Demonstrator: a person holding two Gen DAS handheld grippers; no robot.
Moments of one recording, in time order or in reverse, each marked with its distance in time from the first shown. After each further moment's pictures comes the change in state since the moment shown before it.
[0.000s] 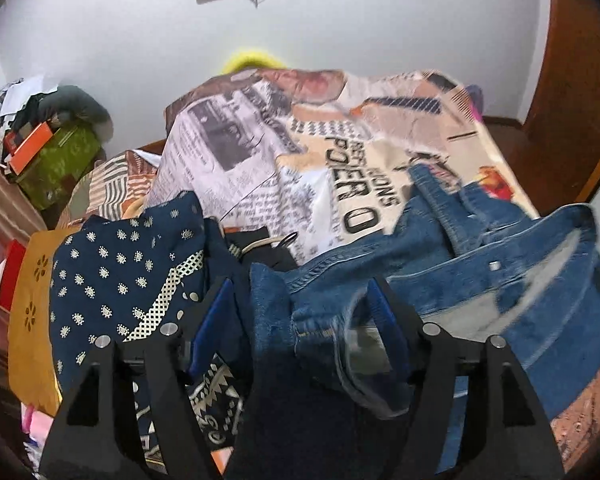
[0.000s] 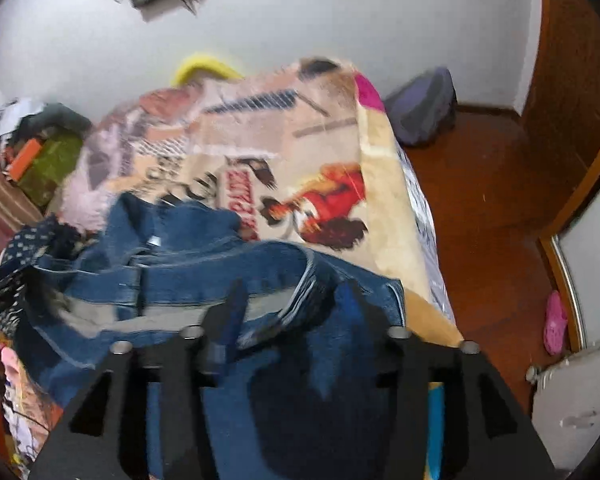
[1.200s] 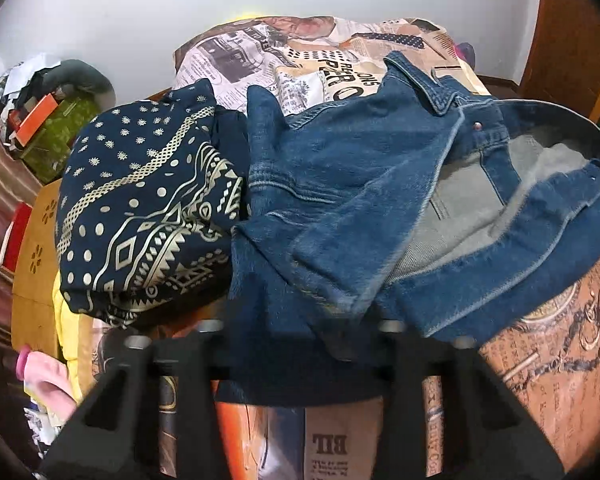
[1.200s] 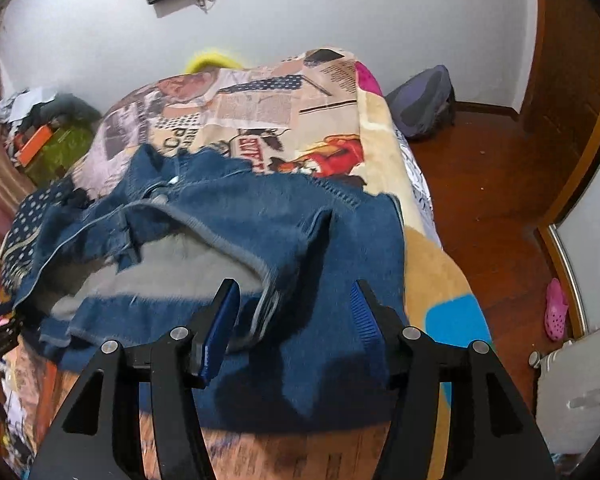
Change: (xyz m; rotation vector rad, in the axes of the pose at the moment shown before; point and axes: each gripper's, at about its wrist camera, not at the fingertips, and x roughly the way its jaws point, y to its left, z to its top) left arm -0.034 -0.001 -0.122 0.029 0.116 0.019; right arm -0.001 -0.003 -0.061 0.005 0.010 -0.009
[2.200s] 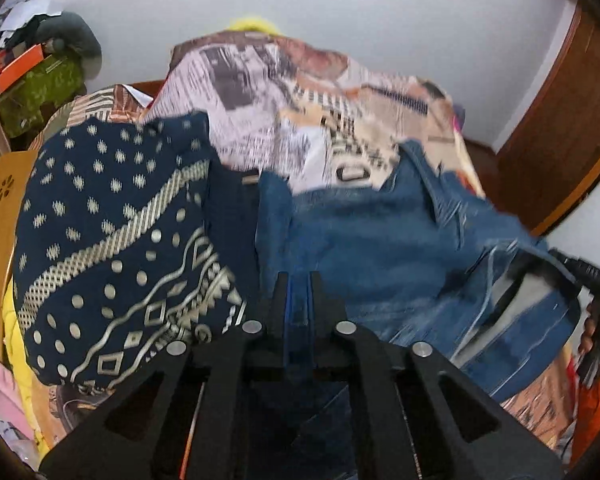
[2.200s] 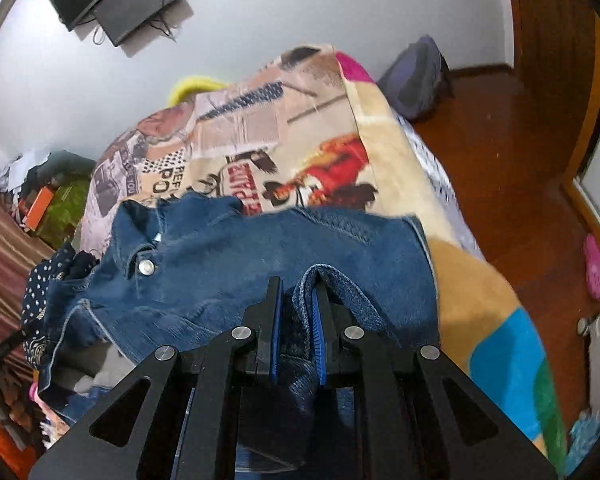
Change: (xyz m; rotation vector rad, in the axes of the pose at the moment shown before) left arm 0.019 0.045 0.068 -0.189 -0.033 -0.199; right arm 0.032 -0.033 0.016 0.207 -0.017 0.117
